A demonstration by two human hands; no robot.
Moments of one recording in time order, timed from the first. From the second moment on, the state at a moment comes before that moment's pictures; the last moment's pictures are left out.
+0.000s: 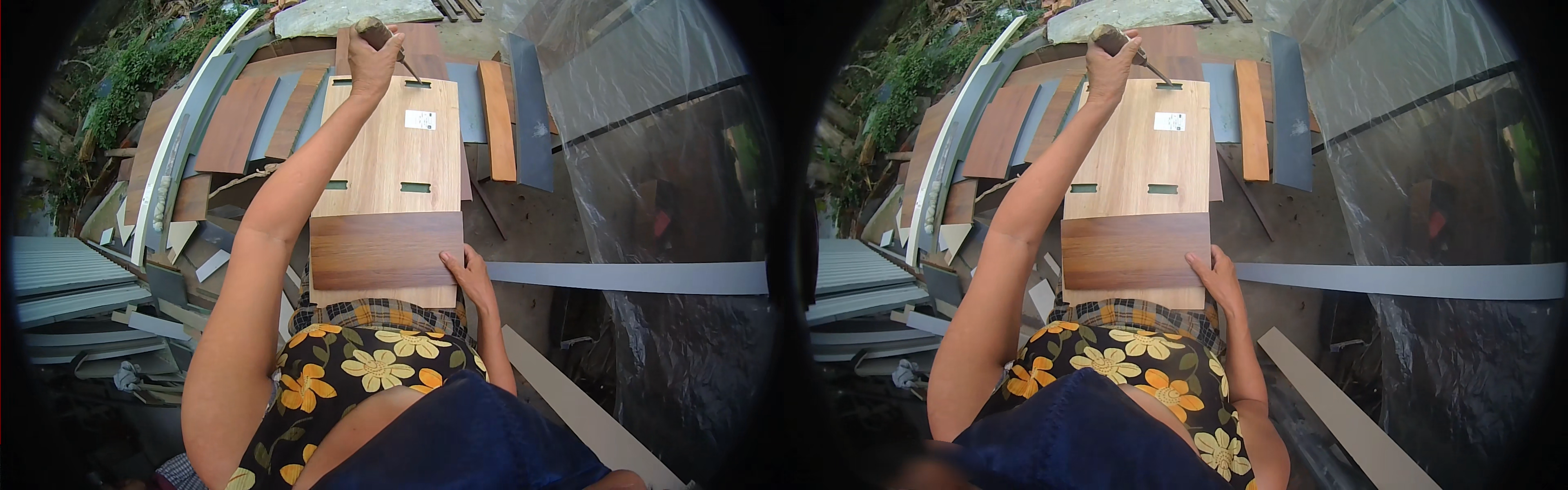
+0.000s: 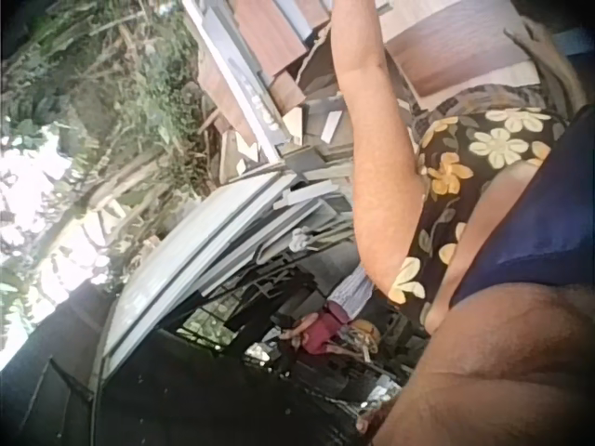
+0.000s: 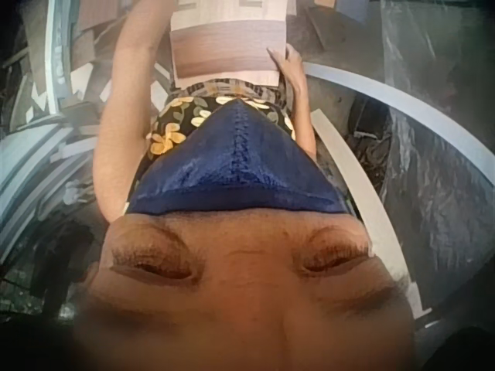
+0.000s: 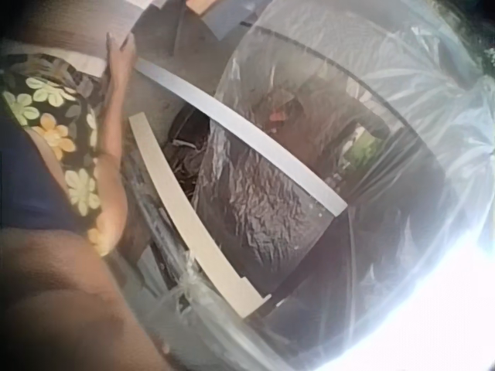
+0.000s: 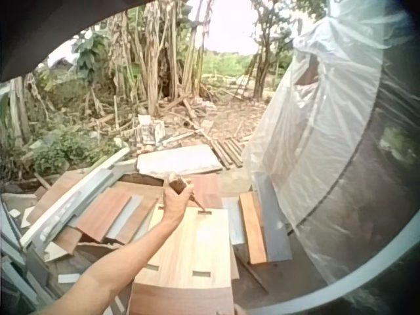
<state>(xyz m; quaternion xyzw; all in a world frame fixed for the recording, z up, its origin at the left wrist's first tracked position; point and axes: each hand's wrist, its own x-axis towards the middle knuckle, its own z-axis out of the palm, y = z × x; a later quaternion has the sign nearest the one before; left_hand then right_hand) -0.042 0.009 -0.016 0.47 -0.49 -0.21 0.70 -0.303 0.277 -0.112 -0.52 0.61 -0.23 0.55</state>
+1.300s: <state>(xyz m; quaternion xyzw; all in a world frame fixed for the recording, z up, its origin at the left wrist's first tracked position) -0.065 0.001 -0.011 0.53 -0.66 -0.10 0.52 -0.322 0.093 -0.113 -0.63 0.75 -0.17 0.11</state>
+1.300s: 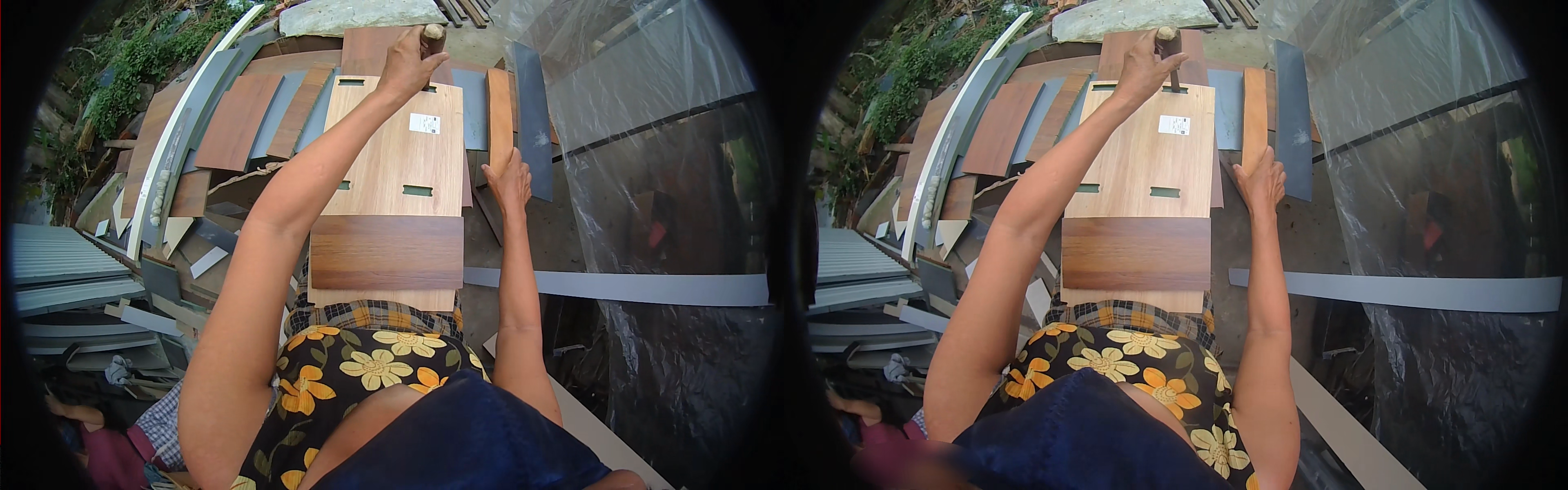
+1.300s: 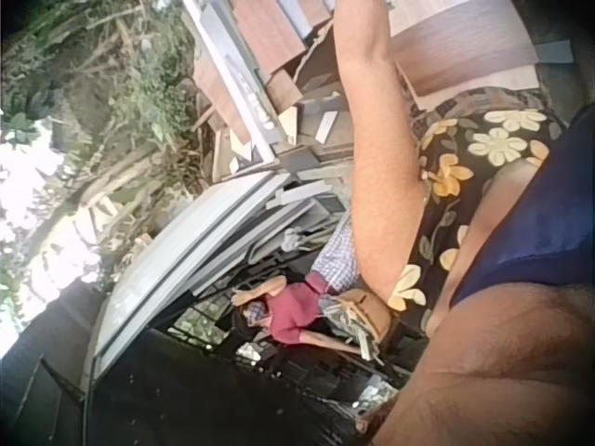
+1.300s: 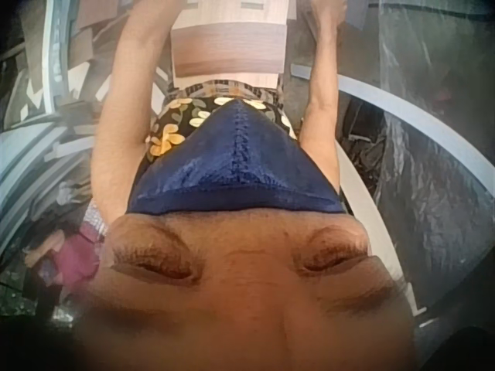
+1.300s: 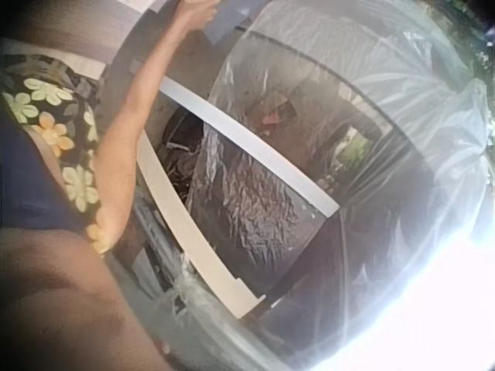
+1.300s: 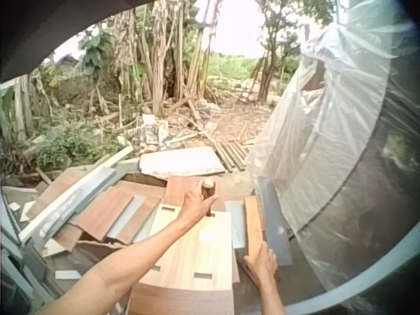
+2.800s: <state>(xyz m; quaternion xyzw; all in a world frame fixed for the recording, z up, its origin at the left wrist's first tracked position) -0.079 0.009 -0.005 0.52 -0.69 -0.11 0.49 -0.293 0.160 0.024 -0.67 0.53 -0.46 0.26</state>
